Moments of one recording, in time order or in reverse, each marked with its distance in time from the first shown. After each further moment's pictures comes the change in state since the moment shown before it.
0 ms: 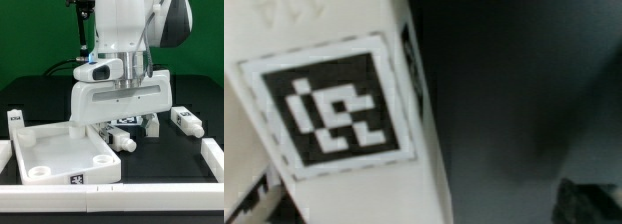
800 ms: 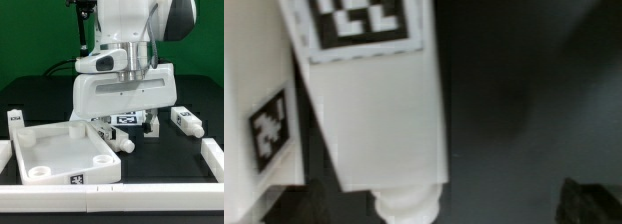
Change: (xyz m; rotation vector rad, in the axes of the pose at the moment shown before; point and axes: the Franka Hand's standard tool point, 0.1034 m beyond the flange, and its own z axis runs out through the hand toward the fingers) arm 0.019 0.000 -0.014 -0.012 0.035 -0.028
